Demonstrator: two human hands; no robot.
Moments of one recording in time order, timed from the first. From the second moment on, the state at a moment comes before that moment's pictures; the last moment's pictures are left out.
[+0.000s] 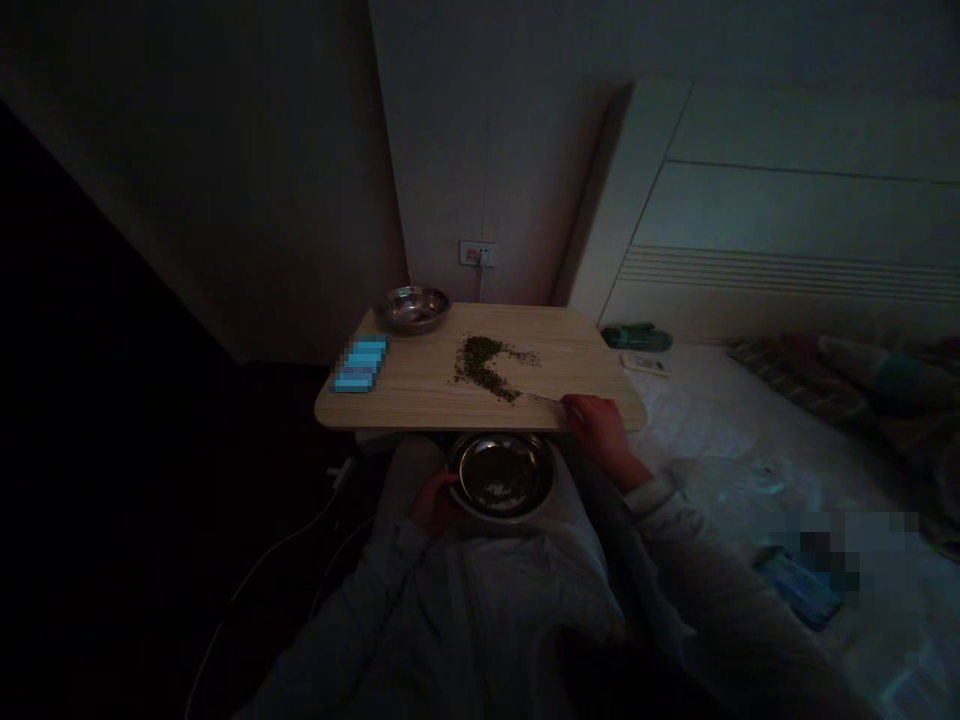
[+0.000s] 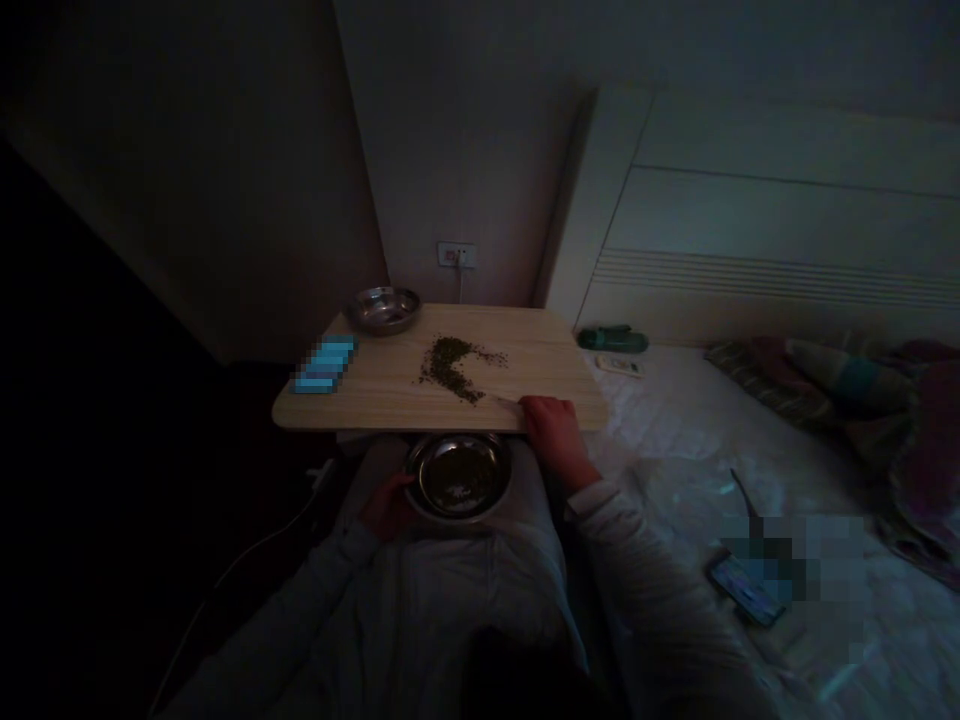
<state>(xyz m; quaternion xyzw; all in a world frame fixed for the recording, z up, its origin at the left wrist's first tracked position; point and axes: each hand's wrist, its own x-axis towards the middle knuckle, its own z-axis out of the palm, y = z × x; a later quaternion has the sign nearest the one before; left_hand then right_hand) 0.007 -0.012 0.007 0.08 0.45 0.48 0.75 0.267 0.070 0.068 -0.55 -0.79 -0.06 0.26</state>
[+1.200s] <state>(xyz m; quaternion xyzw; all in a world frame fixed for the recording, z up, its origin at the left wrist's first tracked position) -0.002 -0.012 0.001 0.07 0.42 0.51 0.75 0.224 0.119 0.074 -0.56 -0.74 0.15 0.35</state>
